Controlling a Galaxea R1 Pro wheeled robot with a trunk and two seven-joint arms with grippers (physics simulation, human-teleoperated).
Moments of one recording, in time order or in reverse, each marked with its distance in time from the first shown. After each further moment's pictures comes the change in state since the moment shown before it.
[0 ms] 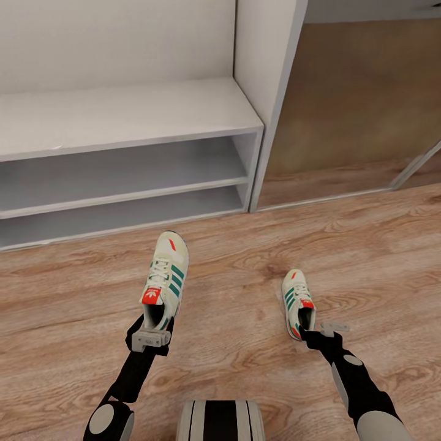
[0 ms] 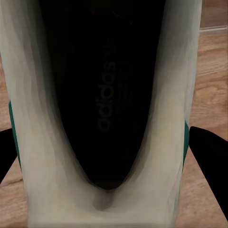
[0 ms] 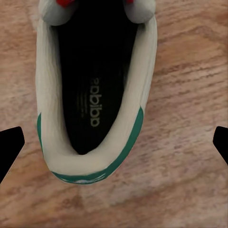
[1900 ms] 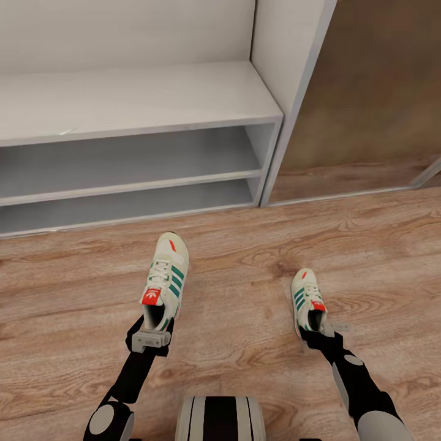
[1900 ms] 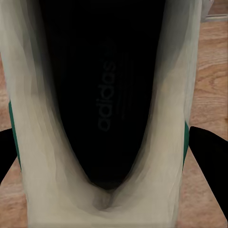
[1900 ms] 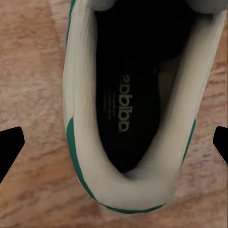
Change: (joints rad) left arm 0.000 0.001 0.000 0.006 0.000 -0.001 0.000; right arm 0.000 -0.002 -0.001 0.000 0.000 0.000 0.000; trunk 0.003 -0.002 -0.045
